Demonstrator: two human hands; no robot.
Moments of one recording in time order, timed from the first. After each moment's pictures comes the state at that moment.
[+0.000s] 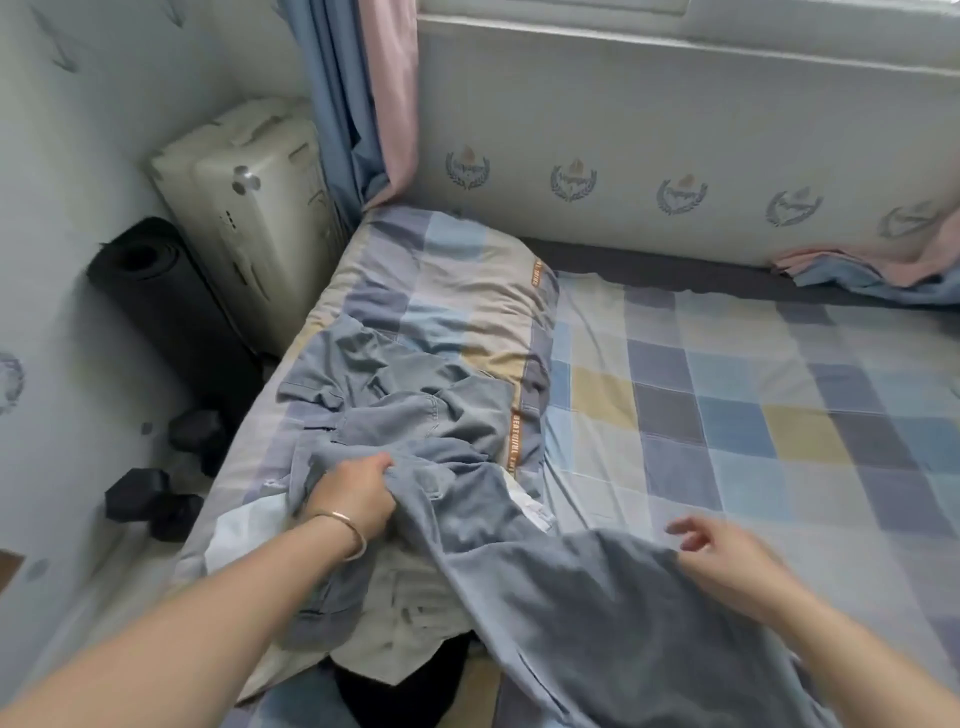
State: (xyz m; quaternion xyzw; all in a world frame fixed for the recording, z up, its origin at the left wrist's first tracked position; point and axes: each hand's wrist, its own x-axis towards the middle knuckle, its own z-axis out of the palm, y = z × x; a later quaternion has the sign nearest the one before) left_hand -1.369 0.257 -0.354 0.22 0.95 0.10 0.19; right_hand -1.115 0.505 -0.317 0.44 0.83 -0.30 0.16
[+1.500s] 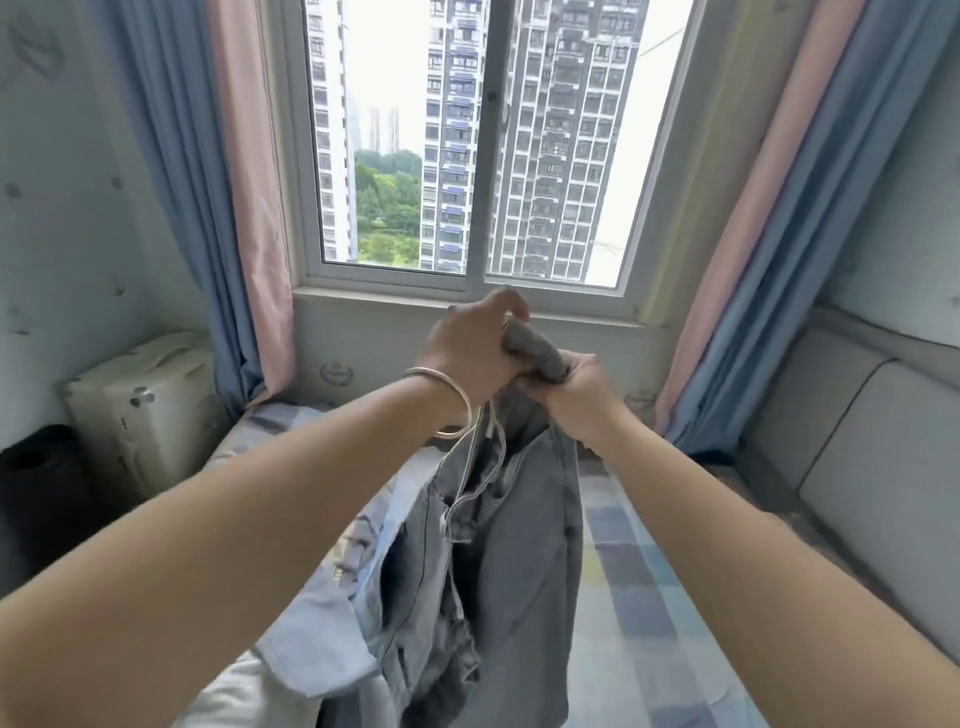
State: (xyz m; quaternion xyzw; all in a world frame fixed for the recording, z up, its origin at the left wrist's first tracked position) left_hand -1.025 0.523 0.138 0.49 0.77 0.40 -0.09; right_hand -0.936 0.627 0.106 0.23 0.83 -0.41 -0.29
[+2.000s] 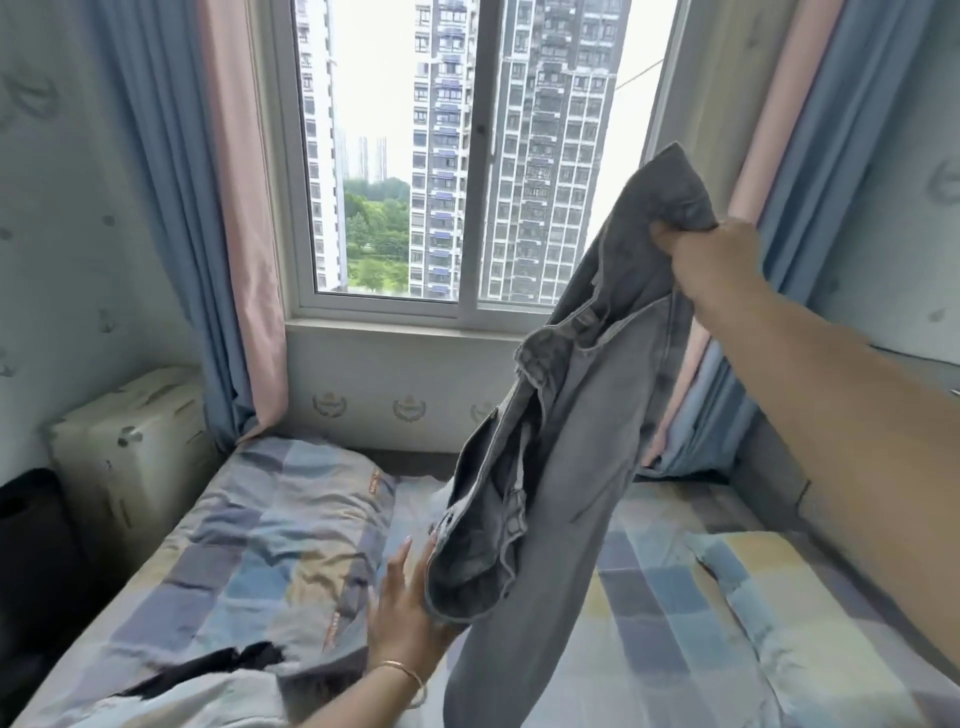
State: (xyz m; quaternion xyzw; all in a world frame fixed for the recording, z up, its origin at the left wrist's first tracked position) left_hand -1.033 0.469 -0.121 0.36 0.86 0.36 -0.01; right_hand -0.910 0.679 0.244 0.30 0.70 -0.39 -0.52
